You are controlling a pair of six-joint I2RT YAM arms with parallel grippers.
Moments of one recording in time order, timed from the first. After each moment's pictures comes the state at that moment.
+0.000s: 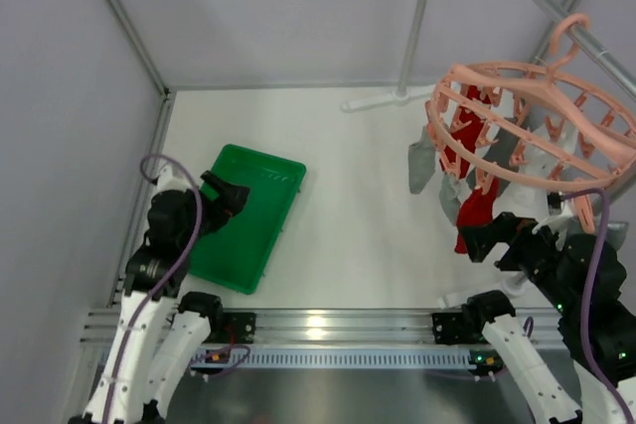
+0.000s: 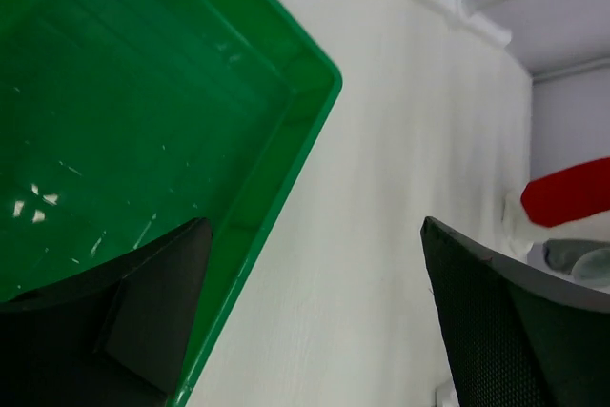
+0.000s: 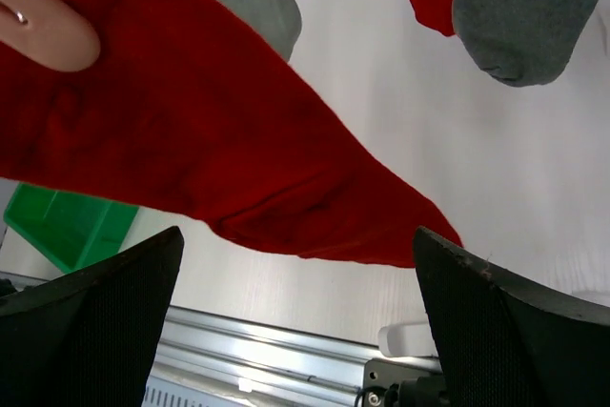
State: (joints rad) left arm -0.17 0.48 0.70 -0.59 0.01 -0.81; right arm 0.26 0.33 1.11 -1.11 -0.04 0.43
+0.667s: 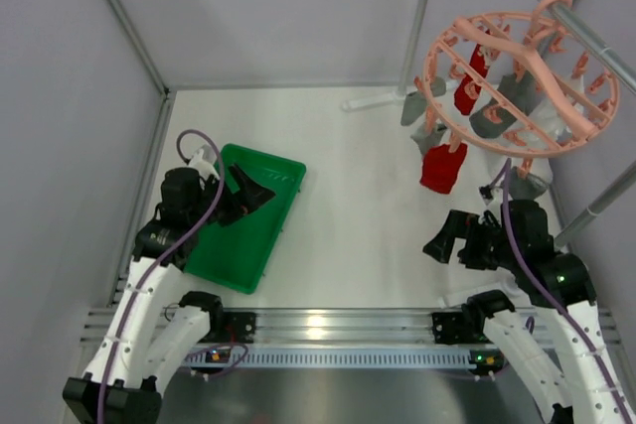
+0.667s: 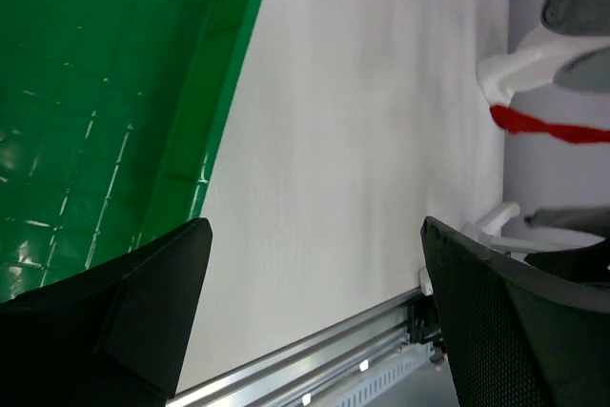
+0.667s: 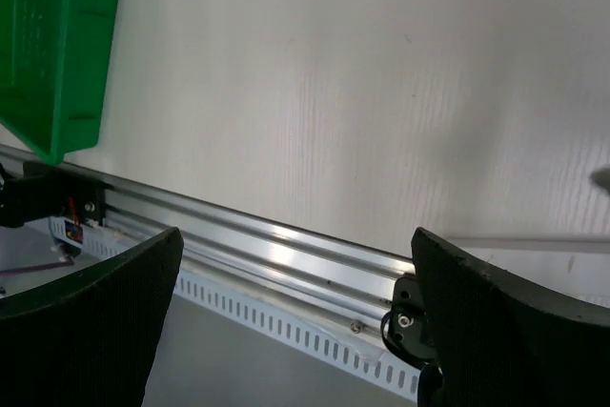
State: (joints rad) left arm -0.17 0.72 0.76 -0.58 0.33 -0.71; right arm 0.26 0.51 0.84 -1.13 -0.26 0.46
